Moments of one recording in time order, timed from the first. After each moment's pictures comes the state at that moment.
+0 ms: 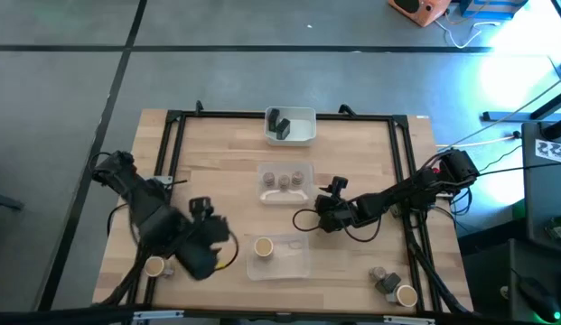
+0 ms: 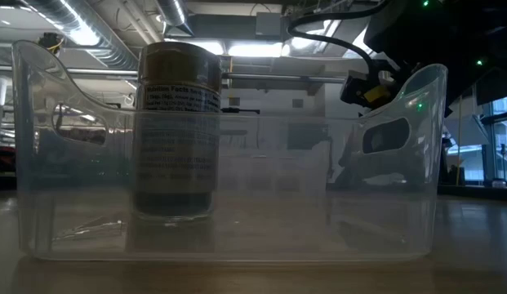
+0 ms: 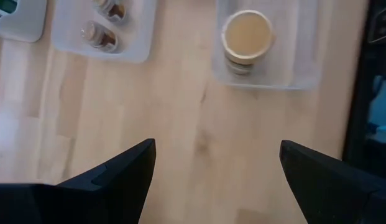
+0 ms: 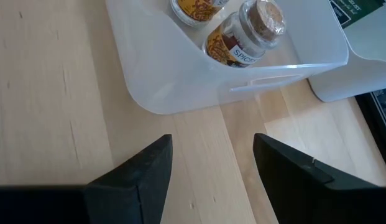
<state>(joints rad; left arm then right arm) -0.72 1.67 1.85 -1.57 -0.40 -0.84 0.32 1.65 0.73 -0.18 0.75 0.25</state>
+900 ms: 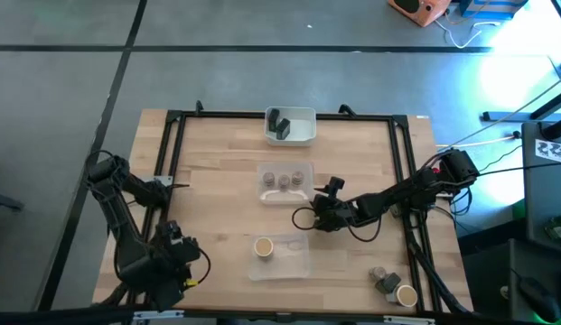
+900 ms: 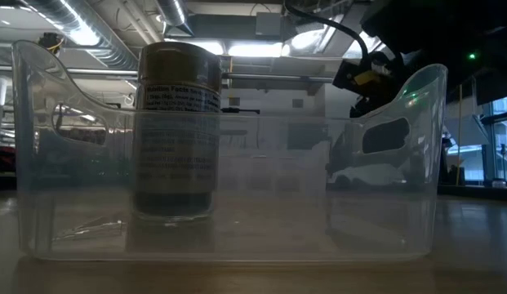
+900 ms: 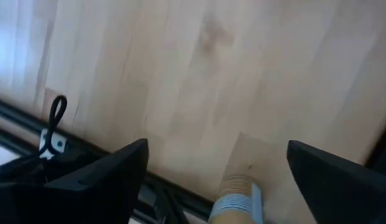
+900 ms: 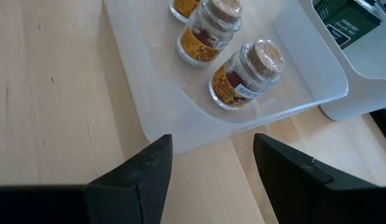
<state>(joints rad) -1.00 1.67 1.52 -1.57 -0.28 -1.33 0.32 1.65 0.73 -0.04 0.75 0.26</state>
